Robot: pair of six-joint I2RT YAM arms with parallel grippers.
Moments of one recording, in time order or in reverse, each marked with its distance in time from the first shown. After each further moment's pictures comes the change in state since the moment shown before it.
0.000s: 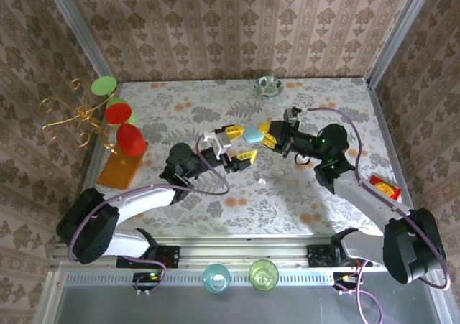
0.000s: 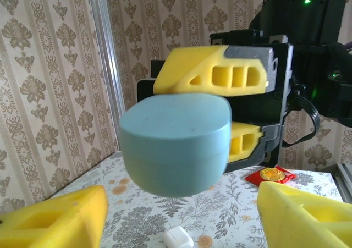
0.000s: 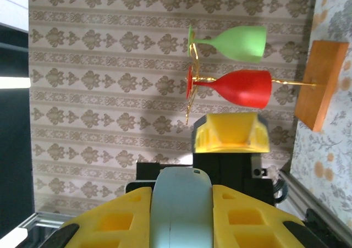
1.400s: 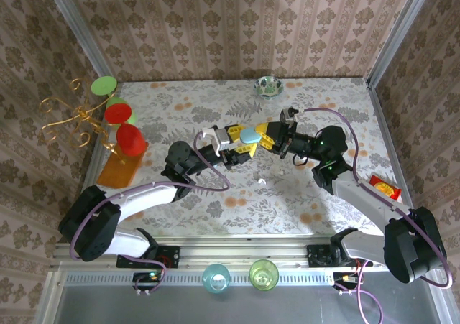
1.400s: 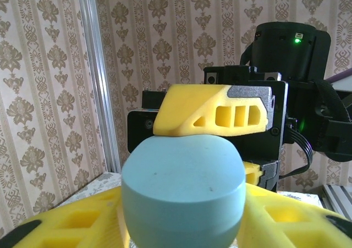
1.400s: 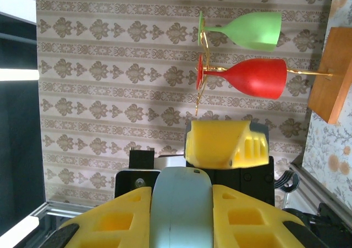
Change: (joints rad) left arm -0.003 0.016 0.037 0.063 0.041 -0.064; right arm 0.031 0.002 0.000 0.037 0.007 0.029
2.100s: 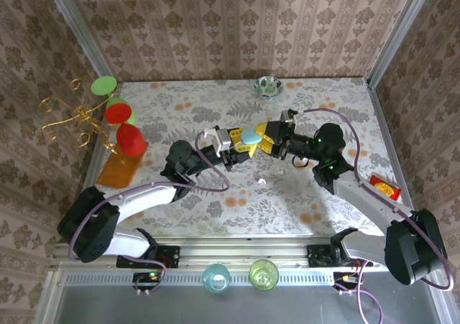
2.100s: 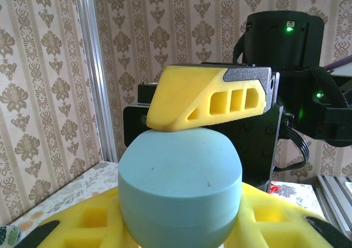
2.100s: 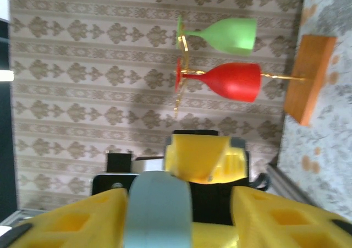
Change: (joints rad) left arm 0.002 -0.013 0.000 -0.061 0.008 0.005; right arm -0.006 -0.020 0.018 -0.168 0.003 -0.142
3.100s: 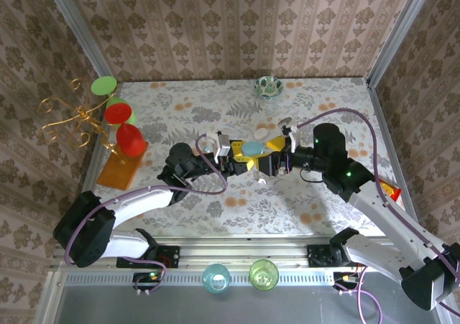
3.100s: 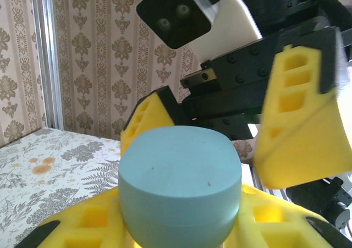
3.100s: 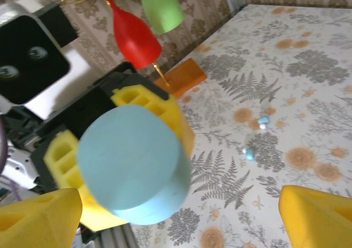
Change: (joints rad) left arm 0.000 -0.042 -0.046 -0.086 0.142 -0.139; right arm 0.113 -0.207 0.167 -0.837 0.267 -1.278
